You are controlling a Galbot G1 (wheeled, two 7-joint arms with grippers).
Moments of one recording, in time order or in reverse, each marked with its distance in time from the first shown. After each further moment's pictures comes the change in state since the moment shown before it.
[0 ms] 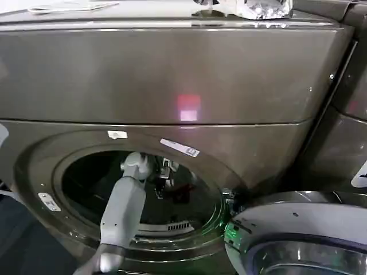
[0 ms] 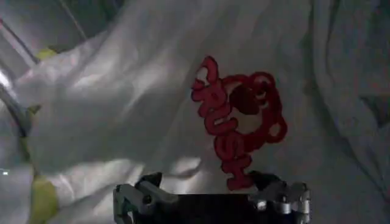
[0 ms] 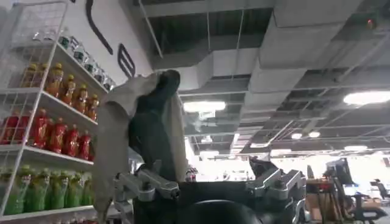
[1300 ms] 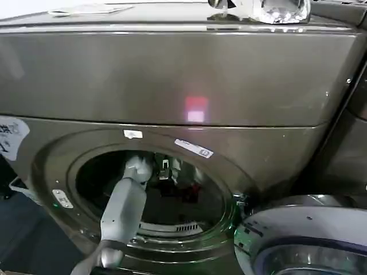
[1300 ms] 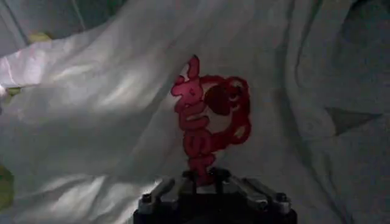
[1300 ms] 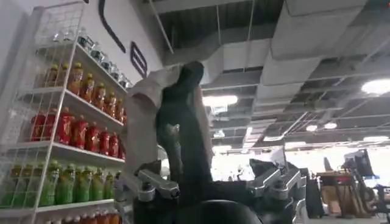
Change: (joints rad) left arm 0.051 0.021 0.008 -0.034 -0.148 0.004 0.020; right arm 0.020 0.009 -0.033 0.001 -0.003 0.003 0.000
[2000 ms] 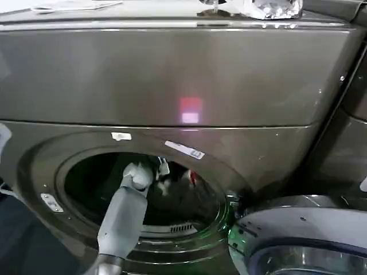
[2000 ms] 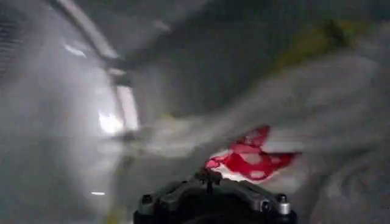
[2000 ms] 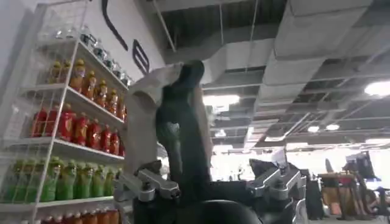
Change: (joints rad) left arm 0.062 -0.042 -0.016 -0.197 -0.471 0.132 -0.896; right arm 0.013 0.019 -0.034 0.034 0.016 -0.009 -0.031
